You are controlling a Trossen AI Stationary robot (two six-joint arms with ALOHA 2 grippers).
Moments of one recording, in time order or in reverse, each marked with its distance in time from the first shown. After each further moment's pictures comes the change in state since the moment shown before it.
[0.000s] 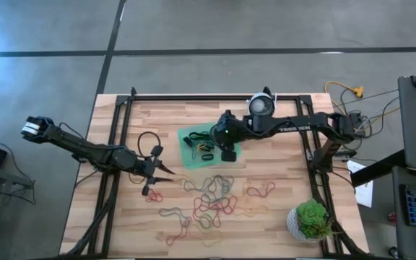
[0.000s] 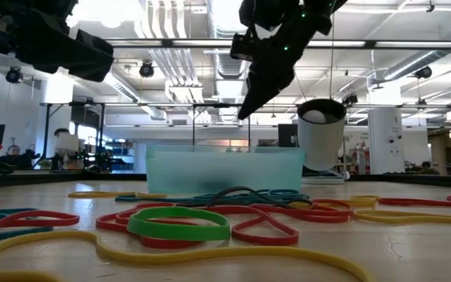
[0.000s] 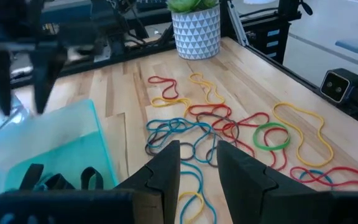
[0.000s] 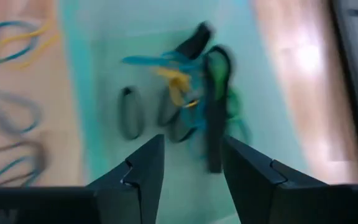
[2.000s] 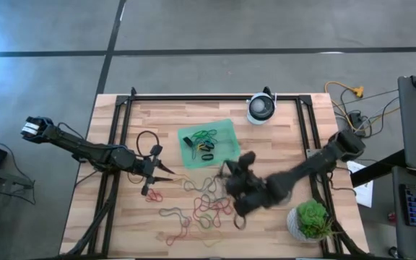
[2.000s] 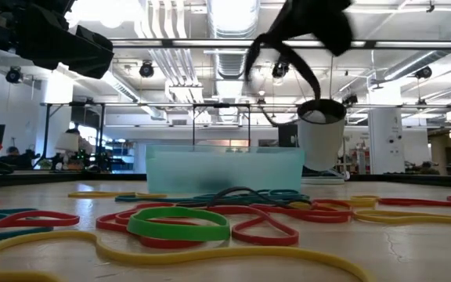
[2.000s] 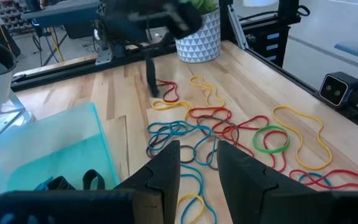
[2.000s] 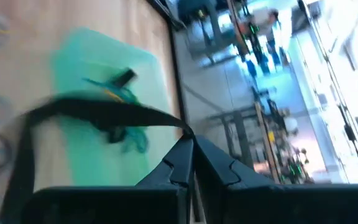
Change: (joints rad) left arm 0.000 -0.021 0.009 -0.017 -0.001 0.005; right arm 0.629 0.001 0.000 -0.115 1.094 0.115
